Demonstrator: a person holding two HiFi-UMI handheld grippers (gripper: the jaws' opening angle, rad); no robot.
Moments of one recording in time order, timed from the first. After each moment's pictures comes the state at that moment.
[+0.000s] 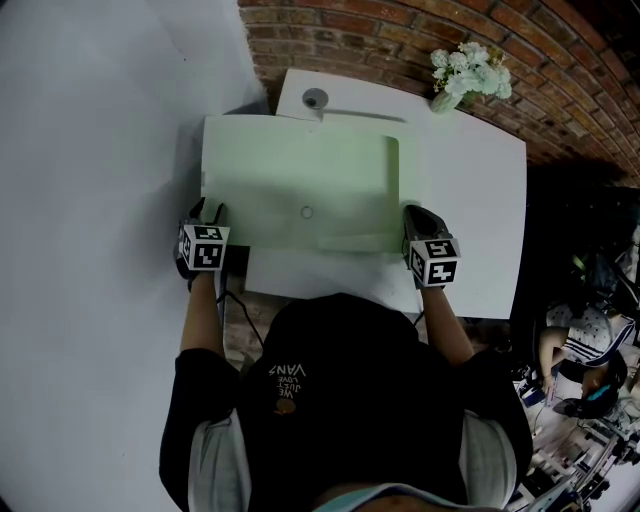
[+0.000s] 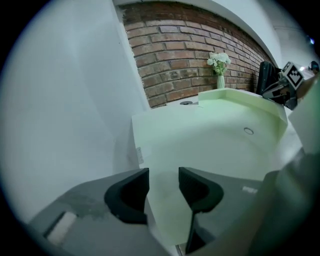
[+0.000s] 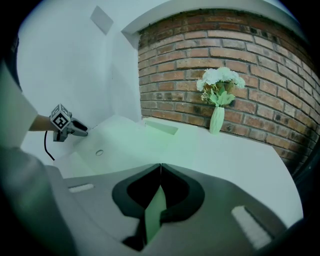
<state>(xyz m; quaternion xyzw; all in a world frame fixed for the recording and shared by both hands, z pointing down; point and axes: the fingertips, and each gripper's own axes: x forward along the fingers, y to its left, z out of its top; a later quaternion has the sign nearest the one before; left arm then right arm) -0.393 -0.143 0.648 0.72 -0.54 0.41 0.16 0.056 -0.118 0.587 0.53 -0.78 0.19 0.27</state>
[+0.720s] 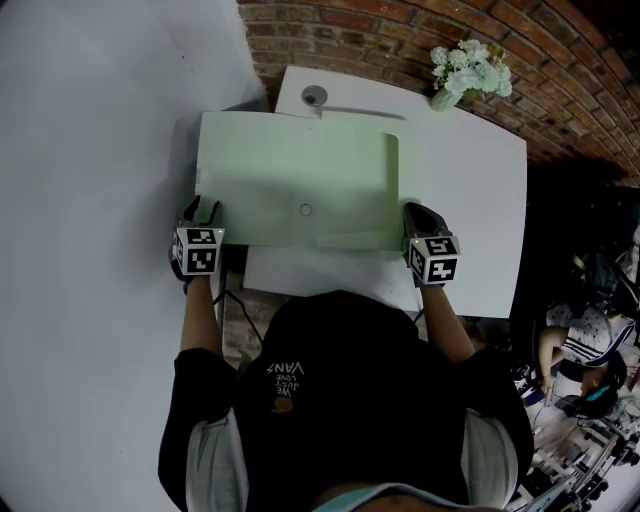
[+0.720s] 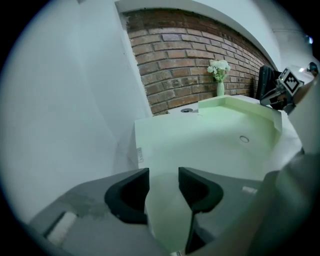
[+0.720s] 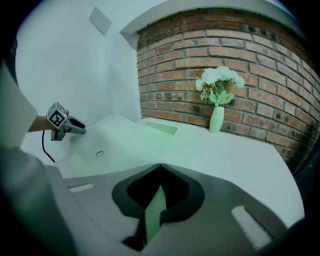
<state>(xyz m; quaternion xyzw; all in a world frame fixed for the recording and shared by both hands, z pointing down) -0.394 -0.139 0.623 0.73 -0.55 0.39 0.15 0.055 -0.119 0.586 0.53 -0.78 0.20 0.26</state>
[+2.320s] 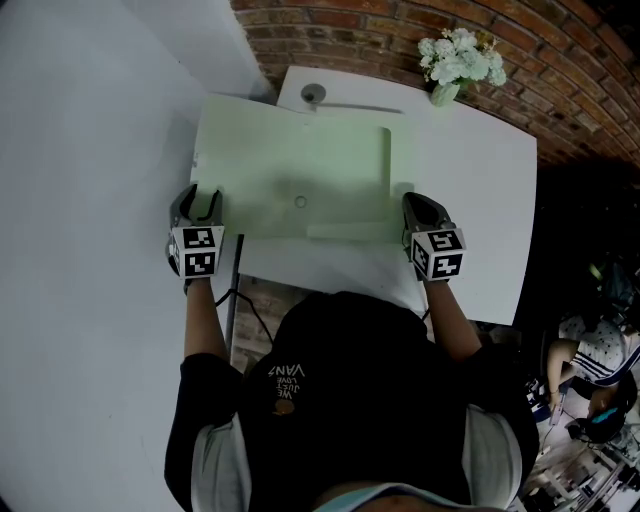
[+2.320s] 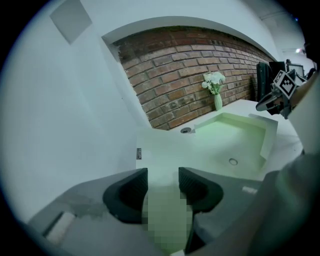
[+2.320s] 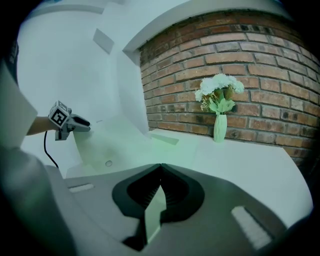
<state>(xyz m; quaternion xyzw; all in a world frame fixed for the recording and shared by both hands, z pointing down) -0.351 -0.122 0.520 0.71 -0.59 0.38 0.06 0.068 -0.122 0.555 0.48 -0.83 0.19 0.20</state>
